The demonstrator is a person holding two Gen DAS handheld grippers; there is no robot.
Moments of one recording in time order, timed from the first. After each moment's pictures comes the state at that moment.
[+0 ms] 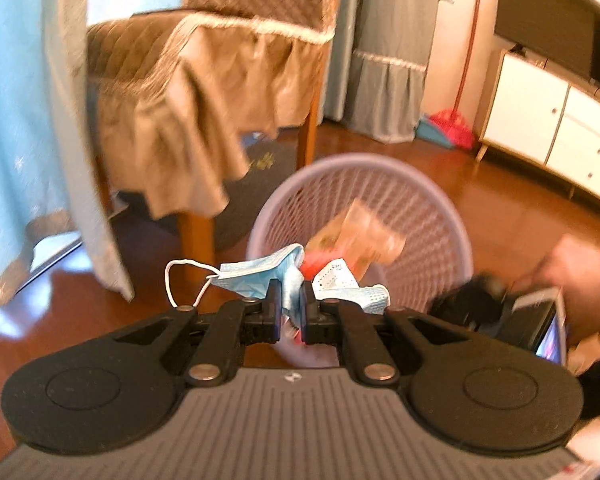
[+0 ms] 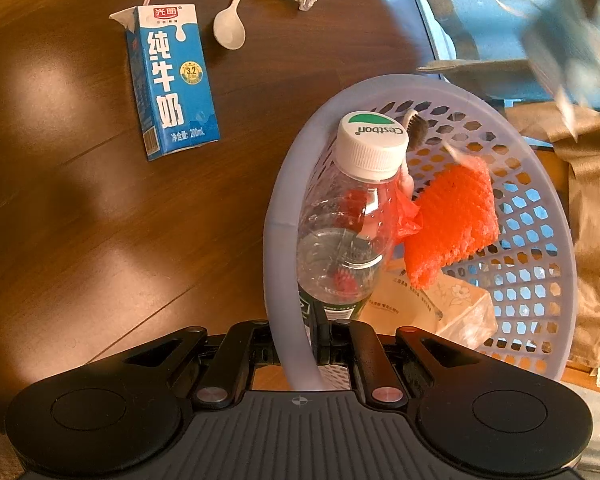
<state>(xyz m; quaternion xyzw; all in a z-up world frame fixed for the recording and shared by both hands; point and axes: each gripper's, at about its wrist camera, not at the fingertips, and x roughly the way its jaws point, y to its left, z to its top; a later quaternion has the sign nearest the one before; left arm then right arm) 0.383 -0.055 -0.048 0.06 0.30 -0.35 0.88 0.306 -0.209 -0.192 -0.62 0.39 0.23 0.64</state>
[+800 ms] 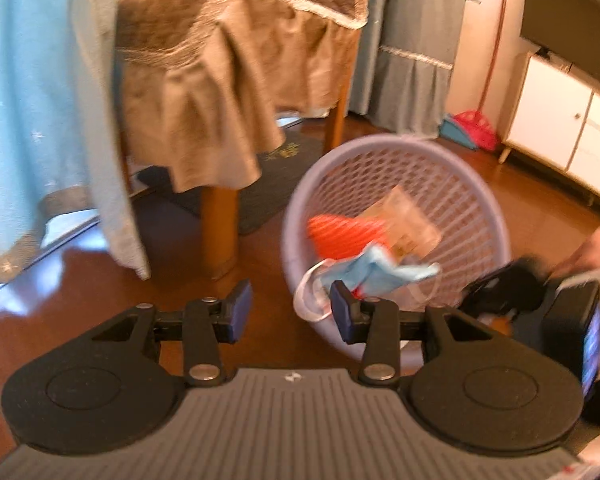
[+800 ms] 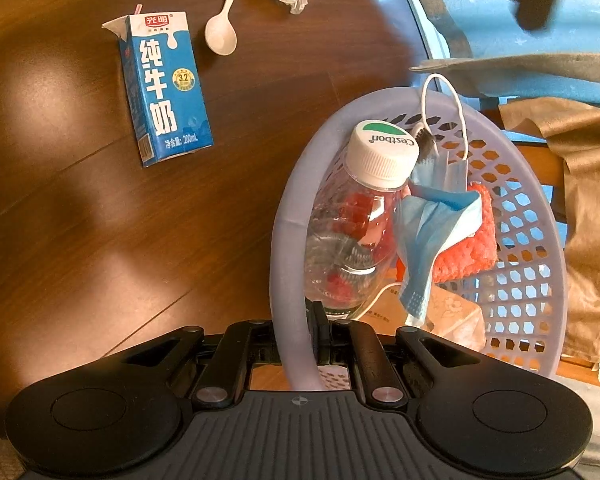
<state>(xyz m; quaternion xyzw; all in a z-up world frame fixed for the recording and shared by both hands) 0.391 -0.035 -0.083 0.06 0.32 -0.31 0.89 0.307 -0.209 -0.190 -0.61 0.38 0.23 0.65</state>
